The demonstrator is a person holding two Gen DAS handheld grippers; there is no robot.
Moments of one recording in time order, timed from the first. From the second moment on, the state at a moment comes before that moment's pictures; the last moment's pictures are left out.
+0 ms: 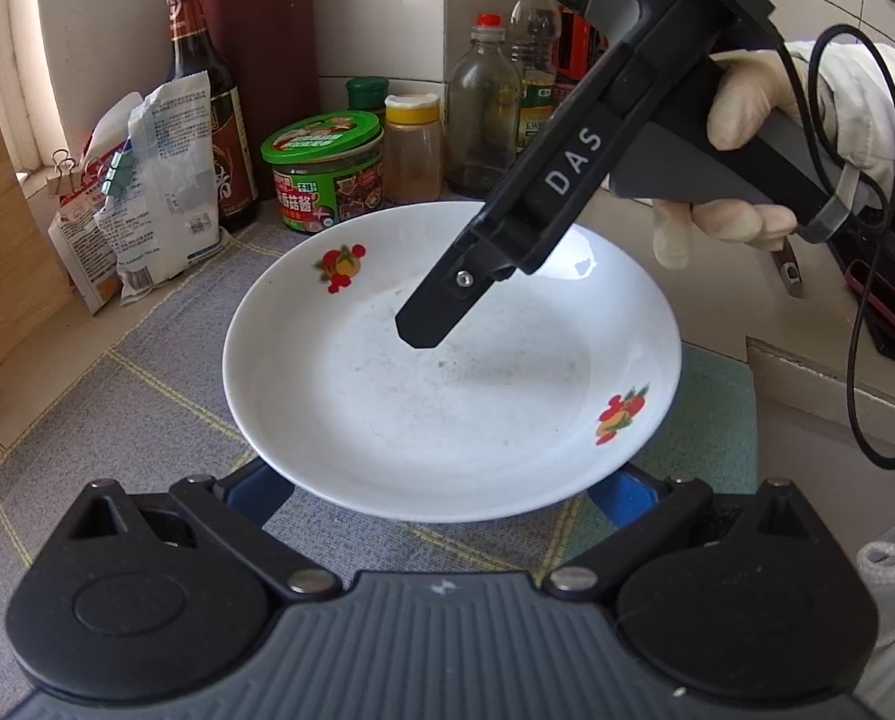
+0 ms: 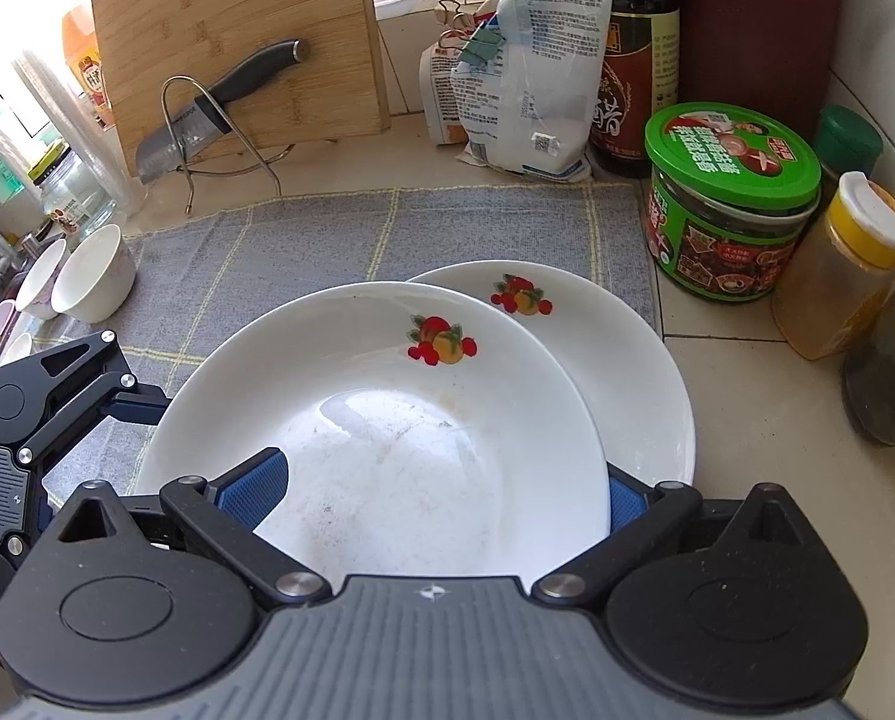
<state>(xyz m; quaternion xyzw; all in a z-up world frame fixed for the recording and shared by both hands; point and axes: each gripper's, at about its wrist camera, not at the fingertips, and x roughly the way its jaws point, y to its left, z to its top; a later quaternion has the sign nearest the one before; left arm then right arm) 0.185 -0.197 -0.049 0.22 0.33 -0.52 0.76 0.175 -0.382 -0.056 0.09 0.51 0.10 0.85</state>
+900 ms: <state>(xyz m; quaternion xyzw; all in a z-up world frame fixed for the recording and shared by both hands) 0.195 -0.214 -0.058 0.23 0.34 -0.52 0.75 0.181 -0.395 -0.071 0.09 0.52 0.09 0.84</state>
